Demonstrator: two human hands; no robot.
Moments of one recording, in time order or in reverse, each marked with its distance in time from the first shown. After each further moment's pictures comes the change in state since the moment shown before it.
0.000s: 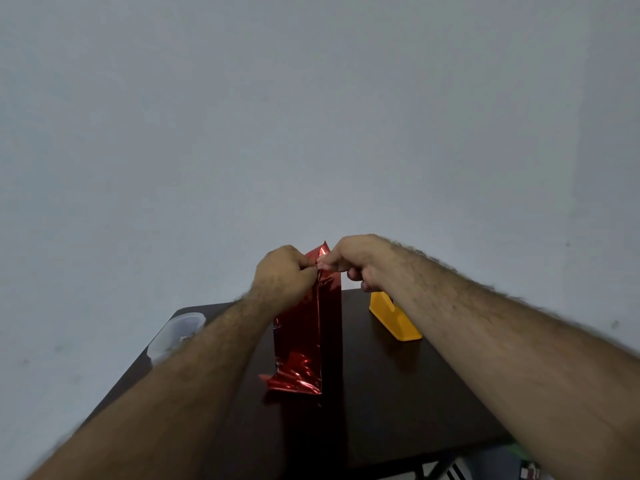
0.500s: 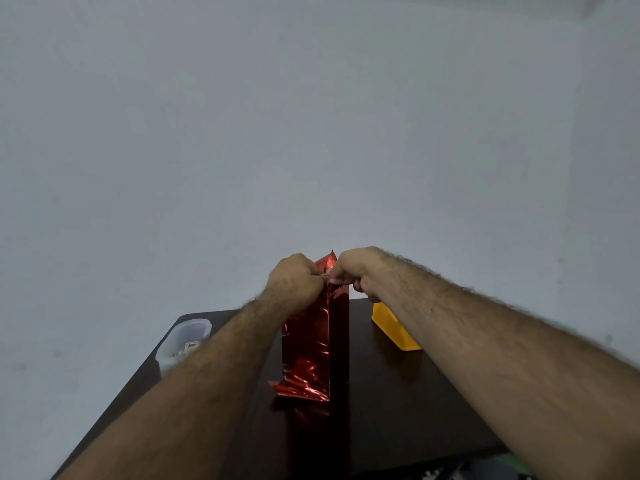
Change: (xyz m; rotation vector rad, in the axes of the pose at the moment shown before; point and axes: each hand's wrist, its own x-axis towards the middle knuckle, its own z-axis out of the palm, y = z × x) left_hand 0.005 -0.004 -0.007 -0.076 -0.085 -0.071; right_hand -0.002 -0.006 0.026 -0.138 0.102 0.019
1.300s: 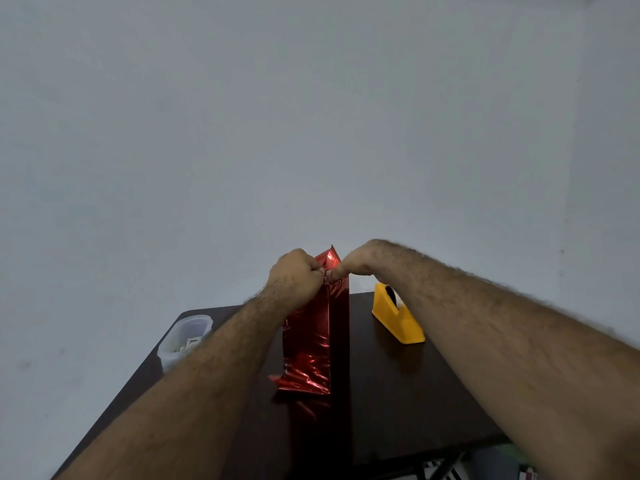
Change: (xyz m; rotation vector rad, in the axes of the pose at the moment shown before) left_hand 0.007 -0.005 0.008 0.028 0.037 0.052; right_hand 0.023 -0.003 -0.015 -0.673 -0.029 0.039
